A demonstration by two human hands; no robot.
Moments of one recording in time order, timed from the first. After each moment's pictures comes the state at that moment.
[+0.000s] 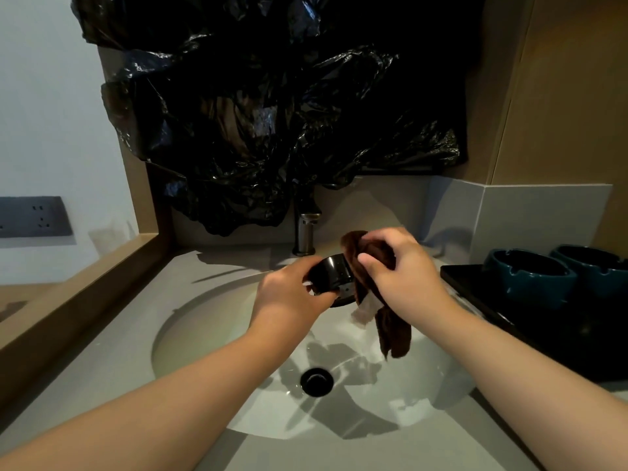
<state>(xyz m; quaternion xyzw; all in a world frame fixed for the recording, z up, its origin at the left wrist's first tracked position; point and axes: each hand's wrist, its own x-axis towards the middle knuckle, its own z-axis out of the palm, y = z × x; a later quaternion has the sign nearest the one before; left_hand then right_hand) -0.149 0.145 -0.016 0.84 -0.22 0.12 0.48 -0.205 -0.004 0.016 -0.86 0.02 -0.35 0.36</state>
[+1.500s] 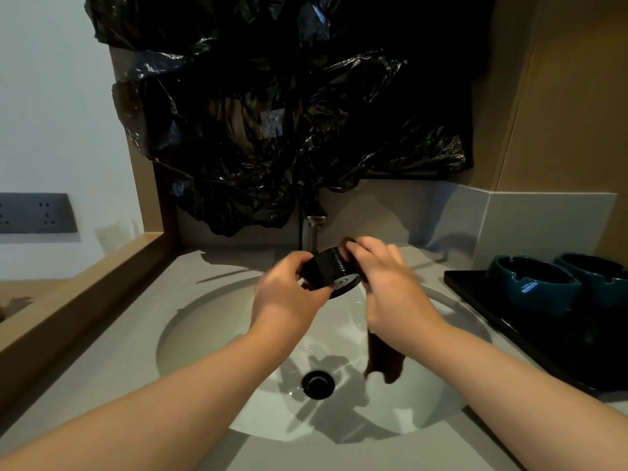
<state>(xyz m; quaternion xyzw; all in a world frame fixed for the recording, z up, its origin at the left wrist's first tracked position) -0.142 0.147 -0.014 0.80 -0.18 0.15 0.55 -0.200 0.006 -0.002 -0.93 -0.06 -0.34 0.13</state>
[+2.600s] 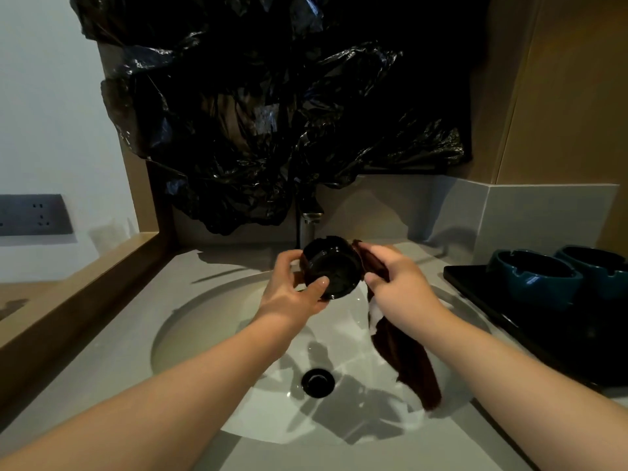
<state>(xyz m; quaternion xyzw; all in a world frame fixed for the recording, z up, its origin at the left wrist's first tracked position) -0.128 0.141 -0.026 0.66 -0.18 -0.04 0.73 -0.196 -0.005 0.005 -0.87 0.02 -0.26 0.41</state>
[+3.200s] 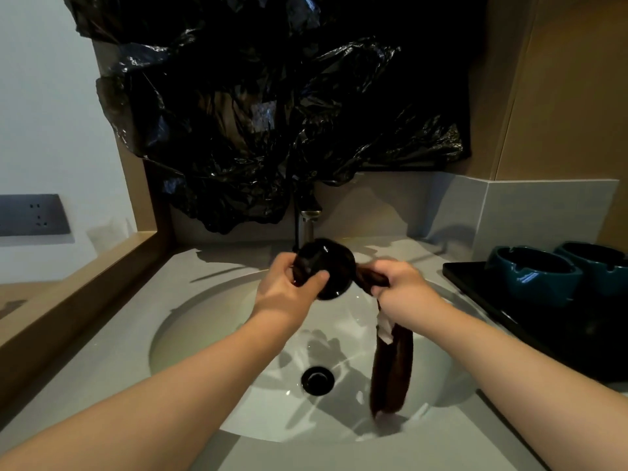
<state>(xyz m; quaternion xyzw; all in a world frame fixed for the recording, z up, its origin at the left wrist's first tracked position) -0.124 0.140 -0.028 0.74 -0.16 0.03 0.65 -0.193 -0.010 0.004 -0.92 0.08 -0.16 0.35</state>
